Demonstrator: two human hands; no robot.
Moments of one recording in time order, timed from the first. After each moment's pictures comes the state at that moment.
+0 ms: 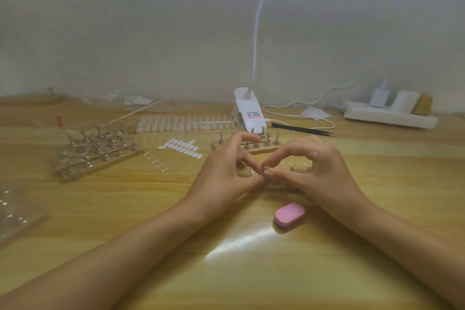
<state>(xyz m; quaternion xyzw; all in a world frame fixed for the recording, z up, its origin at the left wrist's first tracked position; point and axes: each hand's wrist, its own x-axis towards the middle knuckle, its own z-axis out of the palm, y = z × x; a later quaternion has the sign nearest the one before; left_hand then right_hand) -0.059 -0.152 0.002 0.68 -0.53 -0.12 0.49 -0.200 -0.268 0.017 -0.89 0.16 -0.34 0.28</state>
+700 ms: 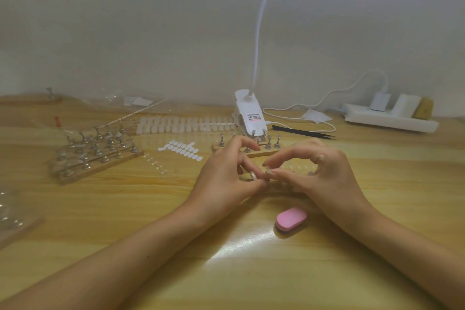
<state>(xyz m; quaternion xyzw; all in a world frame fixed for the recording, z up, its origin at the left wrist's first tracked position) -0.059 -0.153 0.001 0.70 -0.51 -0.12 0.49 -0.201 -0.266 0.018 -0.88 0.14 -0.36 0.28</state>
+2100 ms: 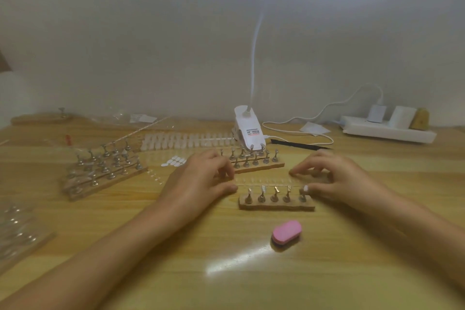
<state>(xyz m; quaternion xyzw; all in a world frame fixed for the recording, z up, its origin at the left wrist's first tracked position) -0.019 -0.139 0.012 0.80 -0.54 0.01 0.26 -0.221 -0.339 0.026 -0.94 0.21 -0.13 0.23</state>
